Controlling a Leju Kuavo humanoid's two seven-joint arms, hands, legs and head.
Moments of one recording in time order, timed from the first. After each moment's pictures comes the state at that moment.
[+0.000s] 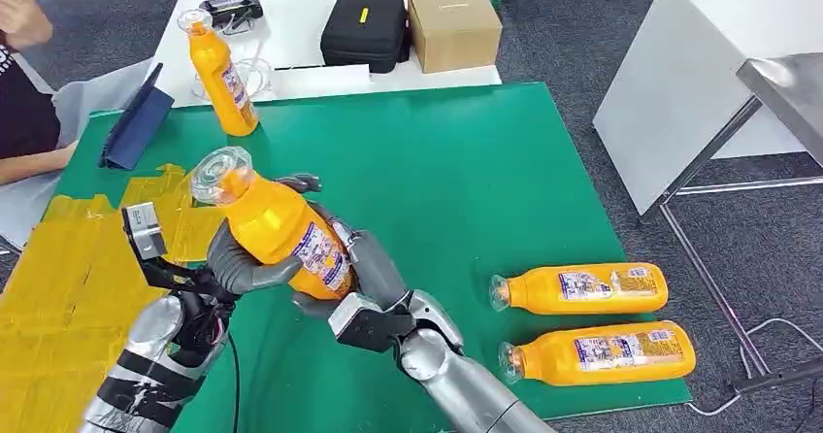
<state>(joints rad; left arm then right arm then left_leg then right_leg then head) -0.34 0.08 -0.41 -1.42 0.48 -0.42 -0.27 -0.34 0.22 0.70 -1.09 0.39 -0.19 -0.53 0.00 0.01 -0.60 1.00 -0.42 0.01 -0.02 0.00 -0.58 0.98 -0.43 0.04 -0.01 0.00</state>
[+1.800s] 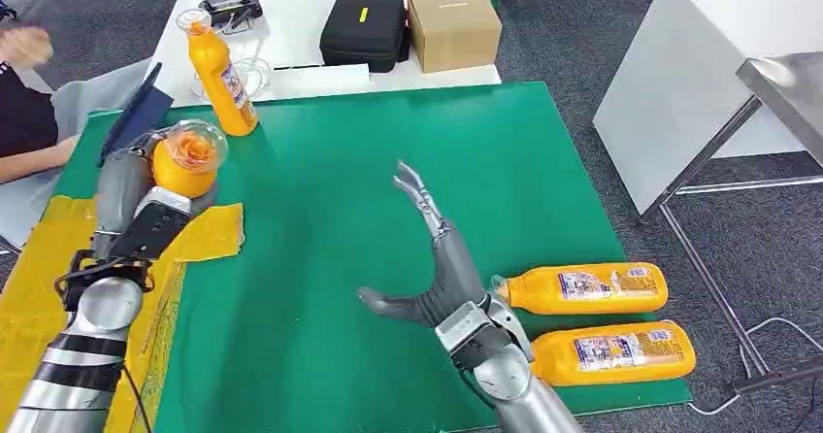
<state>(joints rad) -0.39 0.19 -0.14 -1.41 -0.60 0.22 -0.26 -0.14 0.05 0.54 -1.62 0.29 -0.13 -0.47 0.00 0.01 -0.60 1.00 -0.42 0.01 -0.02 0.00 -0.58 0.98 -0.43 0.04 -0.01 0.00</state>
